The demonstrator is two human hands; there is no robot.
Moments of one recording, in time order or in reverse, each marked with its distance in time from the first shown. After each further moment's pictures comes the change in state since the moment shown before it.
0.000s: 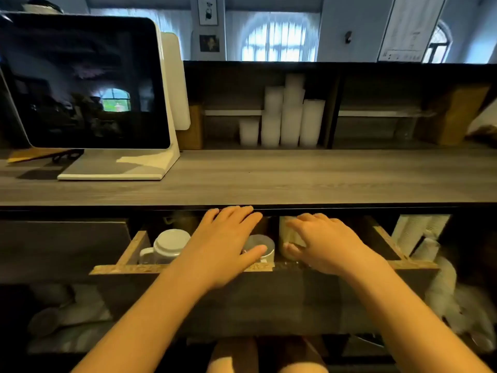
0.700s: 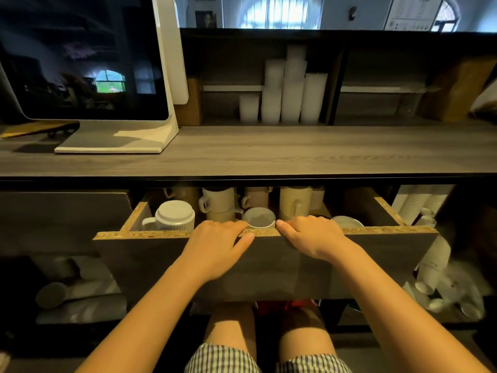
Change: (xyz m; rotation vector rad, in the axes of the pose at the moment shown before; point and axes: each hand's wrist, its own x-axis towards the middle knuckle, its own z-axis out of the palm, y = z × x) left_hand -0.023 -0.009 0.063 -0.033 -0.053 -0.070; right_hand -0.005 -0.011 0.056 0.153 -0.089 0.055
